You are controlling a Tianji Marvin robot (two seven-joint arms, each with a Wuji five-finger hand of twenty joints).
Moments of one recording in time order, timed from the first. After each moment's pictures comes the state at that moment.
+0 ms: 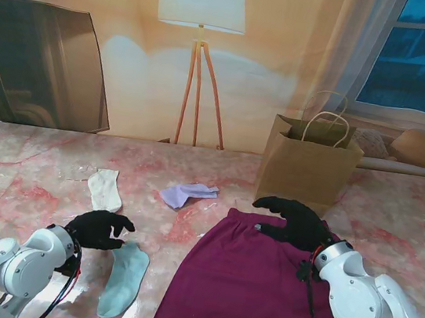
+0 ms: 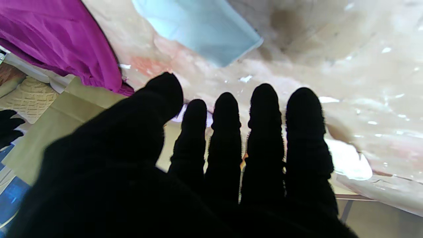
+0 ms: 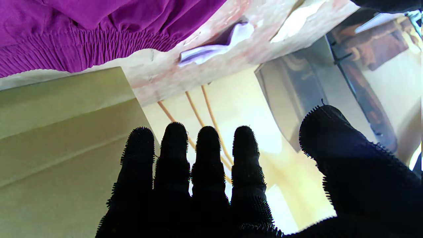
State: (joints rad) left arm 1.63 -1.05 -1.32 -1.59 0.72 -0.08 -0.22; right arm -1.59 -1.07 1.39 -1.66 -0.59 -0.21 0.12; left_hand 0.72 -0.52 0.78 -0.10 0.57 0.05 0.40 0.28 0.74 0.05 0.56 1.19 0.72 0.13 0.78 0.95 0.53 0.16 1.31 0.53; right_hand 0.29 -0.50 0.93 -0.17 0.47 -0.08 0.45 0.33 0.66 -0.03 0.28 0.20 0.66 0.00 0.17 0.29 0.39 0.00 0.70 0.20
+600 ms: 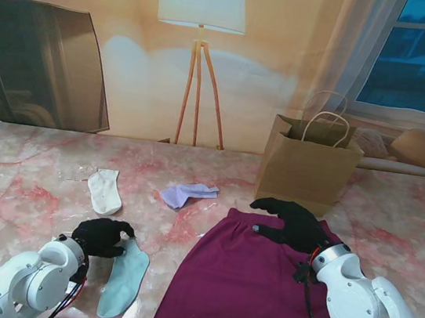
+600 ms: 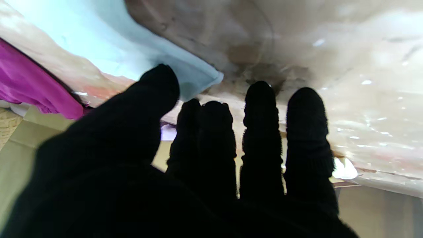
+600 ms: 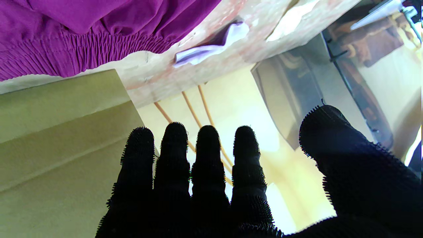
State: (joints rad) left arm 1.58 -1.06 -1.19 -1.46 0.86 0.00 -0.04; right arm -1.60 -1.08 1.38 -1.65 -0.58 -0.22 0.11; left_hand 0.71 -0.59 0.77 -0.11 0.55 -0.01 0.51 0.35 0.88 -0.06 0.92 1.32 0.79 0.09 0.90 0.93 0.58 0.18 1.38 0.54; right_hand 0.29 -0.50 0.93 -0.17 0.48 -0.09 0.45 0.33 0.67 -0.03 0.28 0.20 0.66 0.00 0.17 0.29 0.39 0.00 0.70 0.20
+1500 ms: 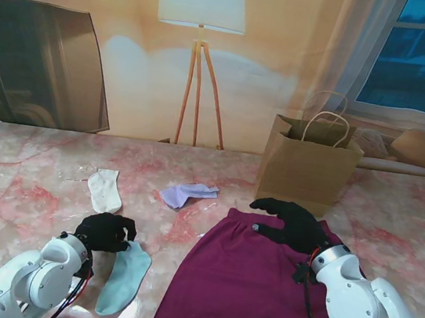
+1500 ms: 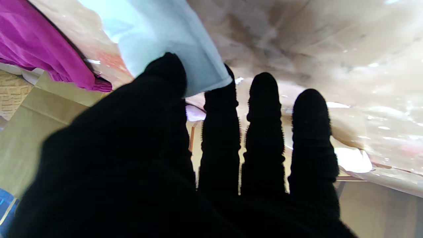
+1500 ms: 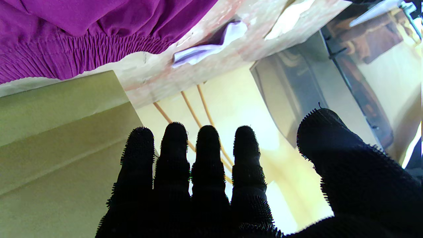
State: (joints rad) left arm 1.57 -1.08 -1.19 -1.45 0.79 -0.03 0.03; right arm -1.60 -1.08 1.38 -1.65 -0.57 -0.21 0.10; left_hand 0.78 -0.66 0.76 -0.13 0.70 -0.22 0.98 0.60 1.13 0.01 0.35 0.97 0.85 0.12 0.69 0.79 0.49 0.25 1.27 0.55; right_hand 0.29 -0.48 0.93 -0.17 0.48 -0.09 0.45 0.33 0.67 -0.03 0.28 0.20 0.66 0.00 0.17 0.29 0.39 0.00 0.70 0.20
